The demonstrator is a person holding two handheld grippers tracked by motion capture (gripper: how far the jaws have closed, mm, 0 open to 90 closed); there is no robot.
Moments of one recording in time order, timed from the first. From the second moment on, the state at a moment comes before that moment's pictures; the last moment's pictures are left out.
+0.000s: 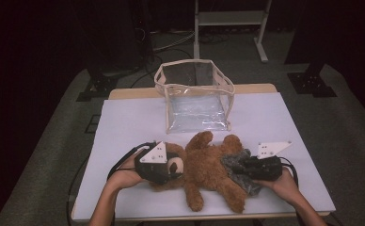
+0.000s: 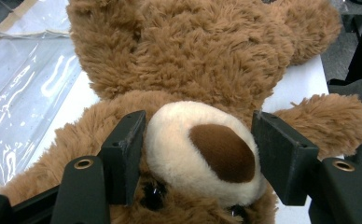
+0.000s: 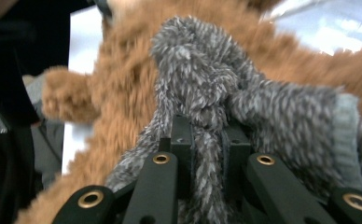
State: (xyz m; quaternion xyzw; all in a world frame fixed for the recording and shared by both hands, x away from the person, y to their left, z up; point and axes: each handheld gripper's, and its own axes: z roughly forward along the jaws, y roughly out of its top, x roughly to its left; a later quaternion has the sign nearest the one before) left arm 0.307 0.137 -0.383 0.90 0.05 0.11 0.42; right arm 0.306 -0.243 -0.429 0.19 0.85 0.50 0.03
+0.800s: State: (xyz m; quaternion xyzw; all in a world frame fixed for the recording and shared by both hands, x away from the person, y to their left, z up) left arm 0.306 0.133 -0.384 0.90 0.05 0.11 0.41; right arm 0.312 -0.232 -0.376 0.16 0.84 0.51 0.07
